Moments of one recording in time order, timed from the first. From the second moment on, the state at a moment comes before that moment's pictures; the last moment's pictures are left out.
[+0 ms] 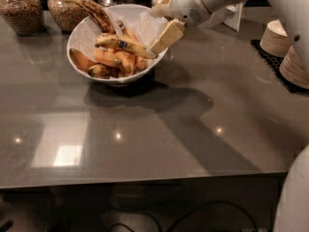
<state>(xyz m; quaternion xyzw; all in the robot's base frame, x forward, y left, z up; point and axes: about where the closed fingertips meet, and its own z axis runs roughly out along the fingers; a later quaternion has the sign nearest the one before) 0.660 -0.003 0.967 -0.66 0.61 0.19 0.39</state>
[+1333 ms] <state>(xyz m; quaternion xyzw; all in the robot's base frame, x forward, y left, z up) 0.685 0.039 0.930 -0.68 0.59 0.24 0.37</state>
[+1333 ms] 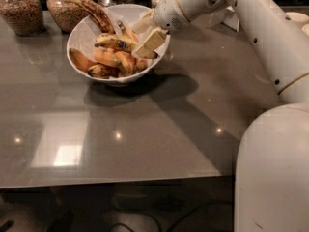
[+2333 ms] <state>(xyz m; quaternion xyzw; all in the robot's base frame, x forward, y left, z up) 0.686 0.056 0.910 -0.69 0.58 0.26 0.35</state>
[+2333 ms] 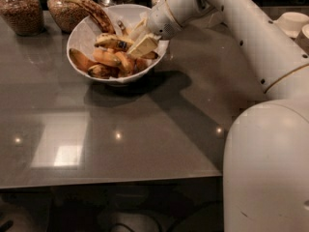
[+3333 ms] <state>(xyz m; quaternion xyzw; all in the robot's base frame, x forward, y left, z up) 0.670 0.036 0.940 -0.69 0.58 0.24 0.35</state>
